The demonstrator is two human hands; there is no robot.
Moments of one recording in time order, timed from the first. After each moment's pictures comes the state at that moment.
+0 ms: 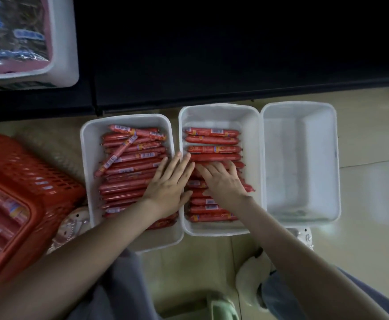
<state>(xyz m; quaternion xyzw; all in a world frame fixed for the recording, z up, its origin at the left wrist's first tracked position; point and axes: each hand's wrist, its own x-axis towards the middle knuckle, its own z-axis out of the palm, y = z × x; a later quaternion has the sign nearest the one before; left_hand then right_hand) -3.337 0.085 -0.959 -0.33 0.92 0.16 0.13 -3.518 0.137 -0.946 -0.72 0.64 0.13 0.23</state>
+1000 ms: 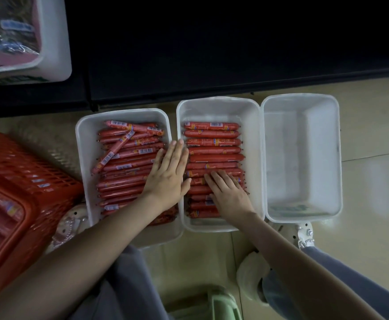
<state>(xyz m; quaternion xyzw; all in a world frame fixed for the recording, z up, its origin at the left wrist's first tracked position) -3.344 0.085 -0.967 -0.39 0.91 0.10 0.10 -3.520 0.192 -0.967 -0.69 0.67 0.12 0.26</state>
